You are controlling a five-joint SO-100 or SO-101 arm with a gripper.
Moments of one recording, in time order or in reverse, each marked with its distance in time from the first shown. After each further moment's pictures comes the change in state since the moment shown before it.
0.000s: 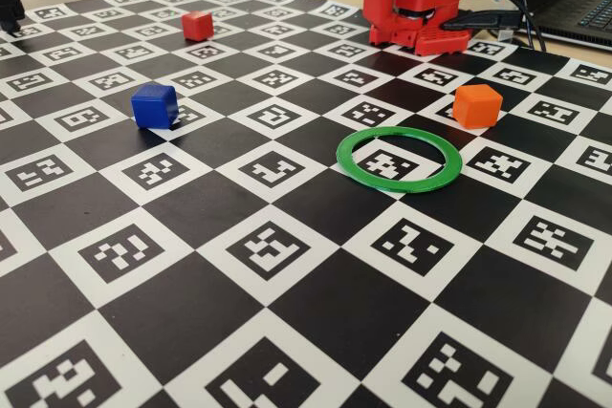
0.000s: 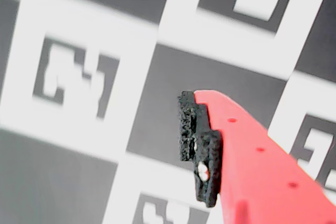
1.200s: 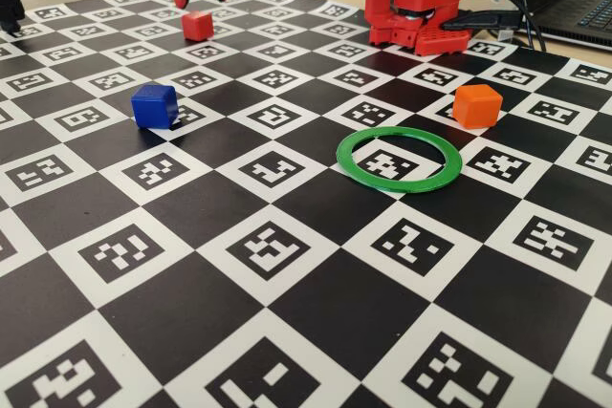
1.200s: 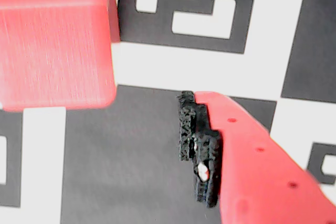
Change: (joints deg) arm 18.2 -29.4 8.8 -31.9 -11.7
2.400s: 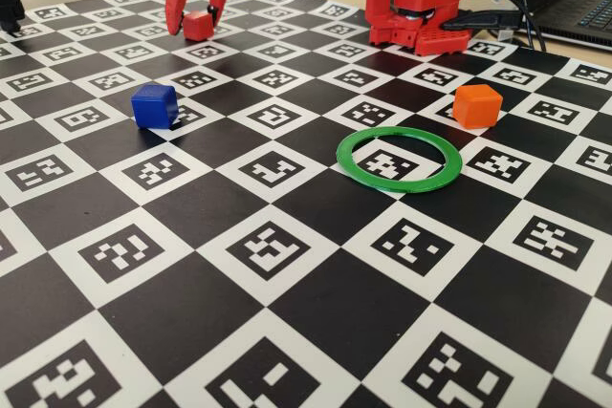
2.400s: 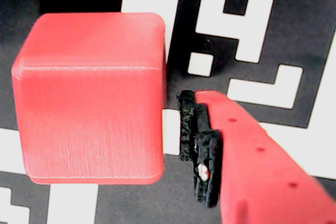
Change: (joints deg) arm -2.3 -2.3 8.3 -14.0 0.5
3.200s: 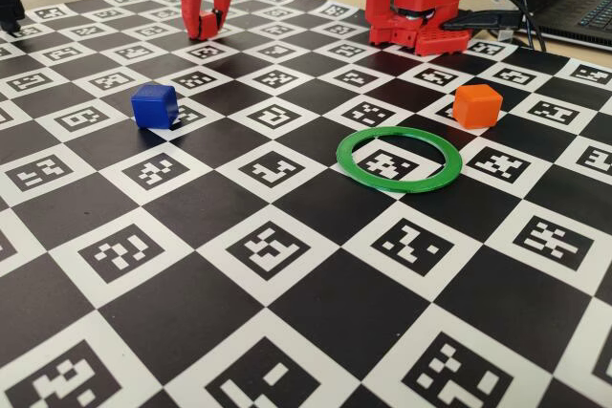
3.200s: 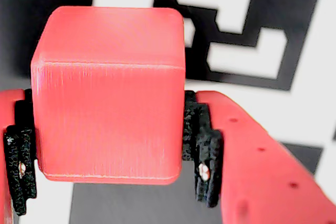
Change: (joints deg) arm 0.0 0.3 0.0 5.4 1.0
